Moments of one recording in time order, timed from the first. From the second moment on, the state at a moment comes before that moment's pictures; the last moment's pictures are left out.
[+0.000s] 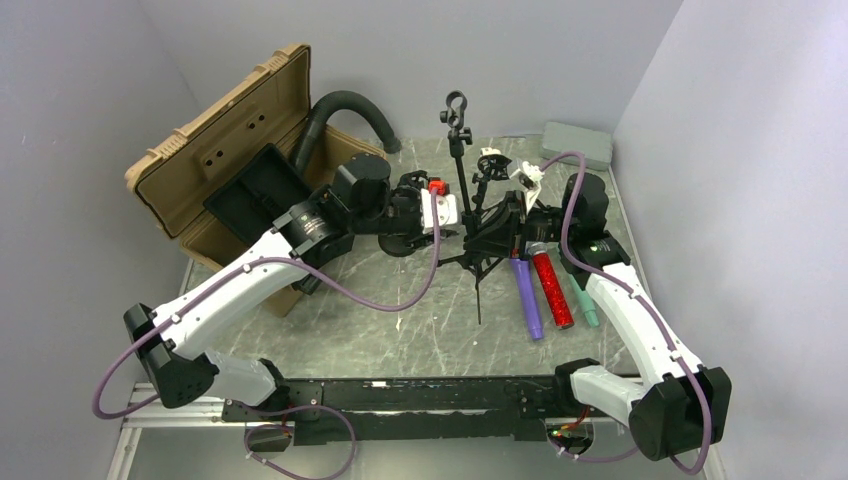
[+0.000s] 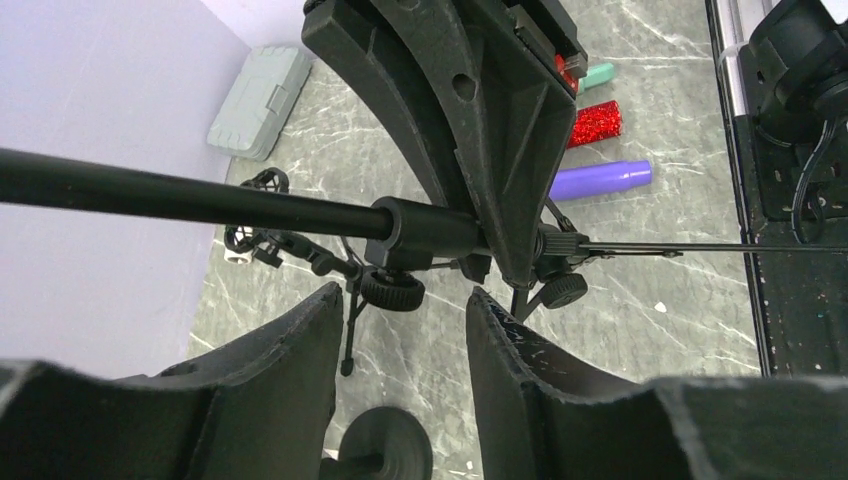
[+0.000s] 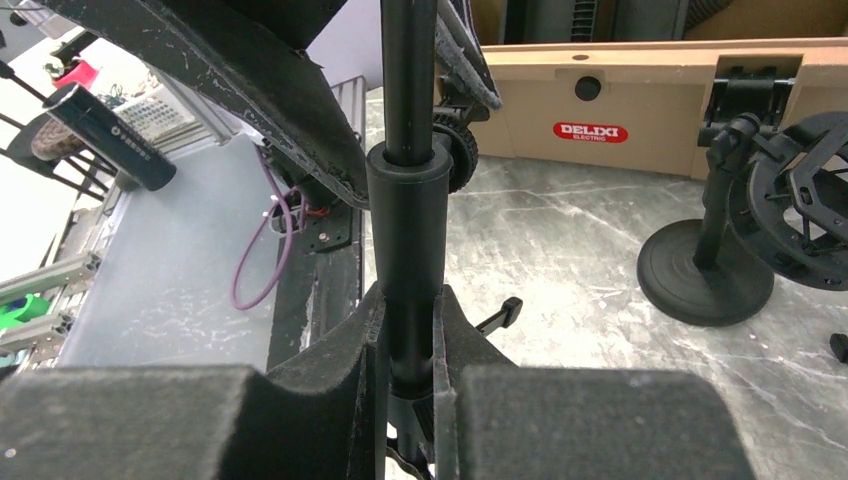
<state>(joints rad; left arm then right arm) -0.86 1.35 1.47 -0.41 0.45 0.56 0.23 1.08 0.90 0.00 -1.27 0.15</state>
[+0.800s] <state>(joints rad) -0.82 1.41 1.52 -0.46 0.60 0.47 0.22 1.06 0.90 -0.09 -1.29 0.04</state>
